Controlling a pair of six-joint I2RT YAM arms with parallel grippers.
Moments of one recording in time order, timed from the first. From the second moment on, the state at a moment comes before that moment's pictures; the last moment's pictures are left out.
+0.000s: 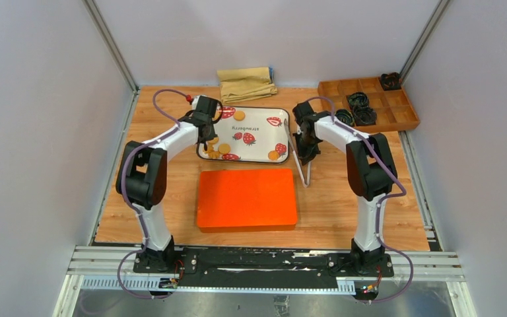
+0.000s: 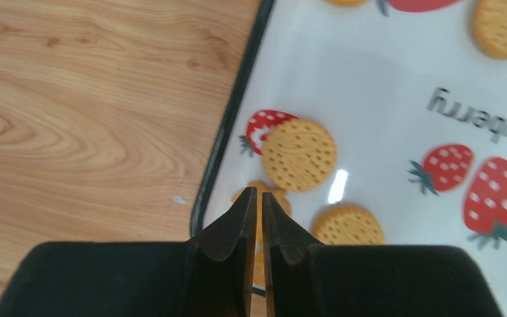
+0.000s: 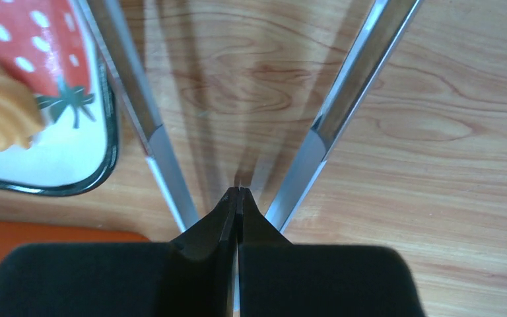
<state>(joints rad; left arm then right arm) -0.32 1.83 1.29 -0.34 -0.39 -0.44 0.38 1.99 1.49 -0.79 0.01 0.22</state>
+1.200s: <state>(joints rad) -0.24 1.78 1.03 -0.21 -0.26 -0.48 0.29 2.00 1.44 -0.77 0.09 0.31</state>
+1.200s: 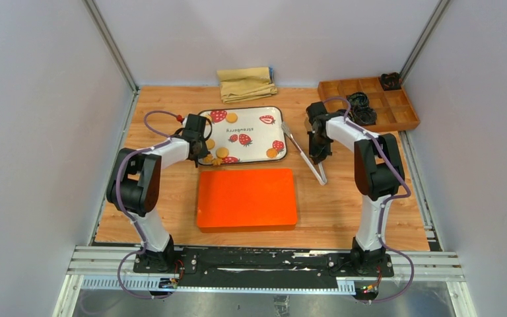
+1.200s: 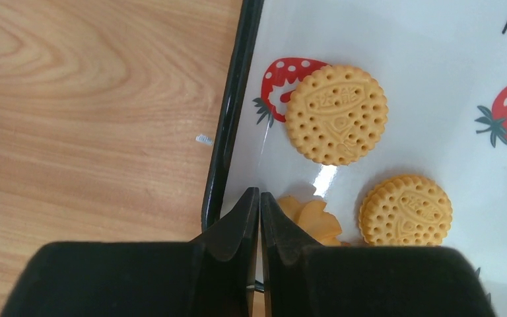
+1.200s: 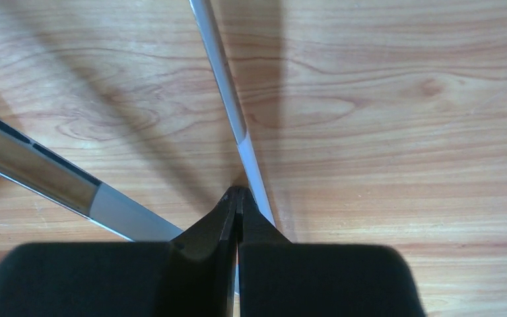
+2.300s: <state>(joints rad) -0.26 1.58 1.20 -0.32 -0.29 -0.43 0.28 1.84 1.43 -0.67 0.11 0.32</state>
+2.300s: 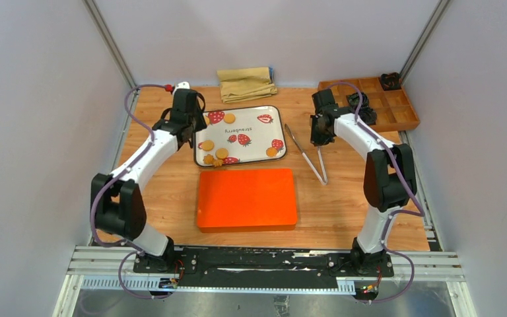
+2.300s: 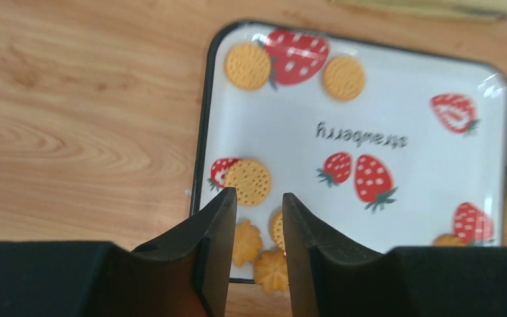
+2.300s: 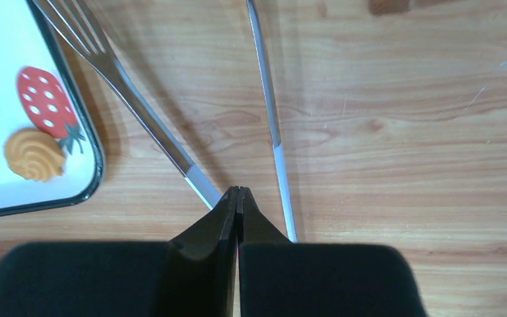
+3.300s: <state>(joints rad) -0.53 1.12 0.99 -0.22 -0.03 -0.29 0.42 1.41 1.30 -0.57 0.16 0.20</state>
